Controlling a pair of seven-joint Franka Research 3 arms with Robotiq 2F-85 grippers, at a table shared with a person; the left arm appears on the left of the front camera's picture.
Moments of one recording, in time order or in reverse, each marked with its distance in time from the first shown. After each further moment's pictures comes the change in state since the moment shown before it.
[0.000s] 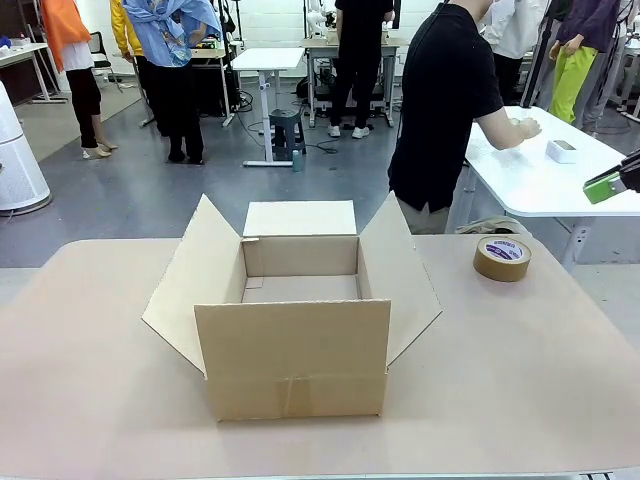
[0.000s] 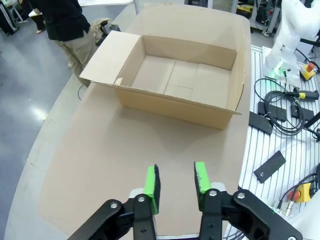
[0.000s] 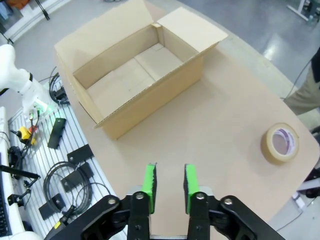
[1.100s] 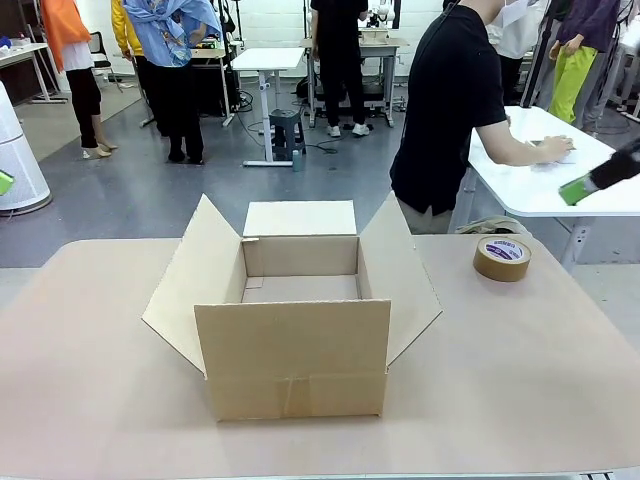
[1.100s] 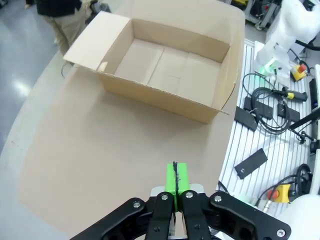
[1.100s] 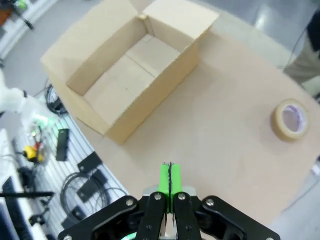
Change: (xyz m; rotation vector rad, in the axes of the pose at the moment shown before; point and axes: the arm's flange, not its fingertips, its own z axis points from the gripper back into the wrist) left arm 0.033 -0.006 -0.020 -0.048 0.127 0.120; right arm 0.035 0.026 -0.030 -0.046 0.103 -0.193
